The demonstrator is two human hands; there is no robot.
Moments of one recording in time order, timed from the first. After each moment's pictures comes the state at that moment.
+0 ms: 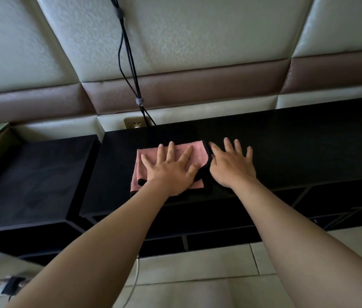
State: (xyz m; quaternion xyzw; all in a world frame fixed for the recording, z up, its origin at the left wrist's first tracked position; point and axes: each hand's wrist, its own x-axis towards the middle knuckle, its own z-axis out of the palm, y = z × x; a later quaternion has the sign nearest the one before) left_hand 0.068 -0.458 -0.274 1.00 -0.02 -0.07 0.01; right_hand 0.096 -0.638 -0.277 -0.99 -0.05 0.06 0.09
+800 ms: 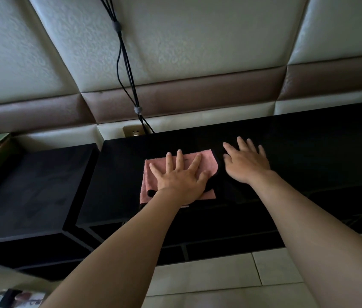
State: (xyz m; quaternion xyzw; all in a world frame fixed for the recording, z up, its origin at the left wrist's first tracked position) left_hand 0.067 -0.490 -0.272 1.00 -0.02 -0.09 0.03; right_hand 0.120 -0.679 -0.267 -0.99 -0.02 0.08 0.09
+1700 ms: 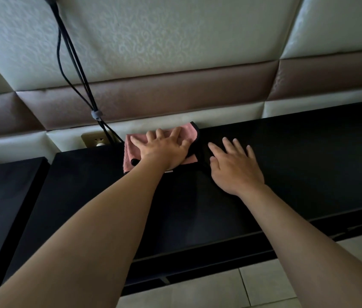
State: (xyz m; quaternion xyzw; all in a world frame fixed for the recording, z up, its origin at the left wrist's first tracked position) left_hand 0.226 -0.508 -0.270 1.00 0.02 -0.04 0.03; right_hand 0.171 -0.694 -0.288 -0.99 -0.04 0.03 0.09
